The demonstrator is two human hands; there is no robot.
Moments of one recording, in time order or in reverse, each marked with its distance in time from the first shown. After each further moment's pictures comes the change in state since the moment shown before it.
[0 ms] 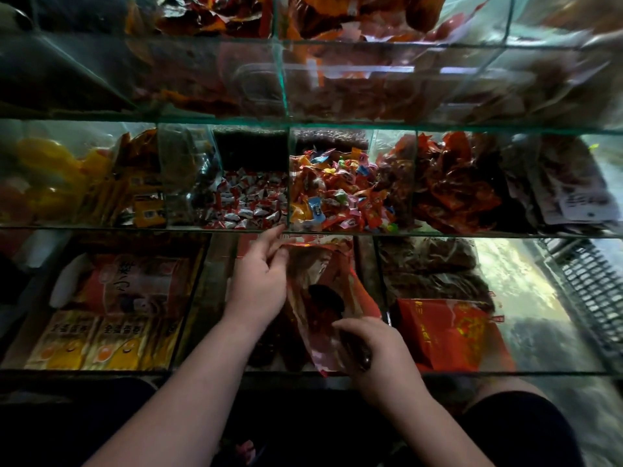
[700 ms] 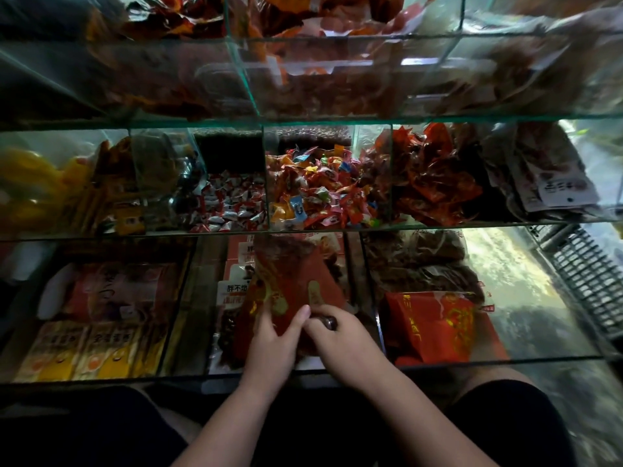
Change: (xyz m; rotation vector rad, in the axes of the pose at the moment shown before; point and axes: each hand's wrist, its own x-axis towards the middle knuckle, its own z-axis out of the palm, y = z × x) left_hand -0.066 -0.049 0.043 -0.045 -0.126 -0.357; right_hand 0.027 -0.008 0.018 0.403 -0.115 0.306
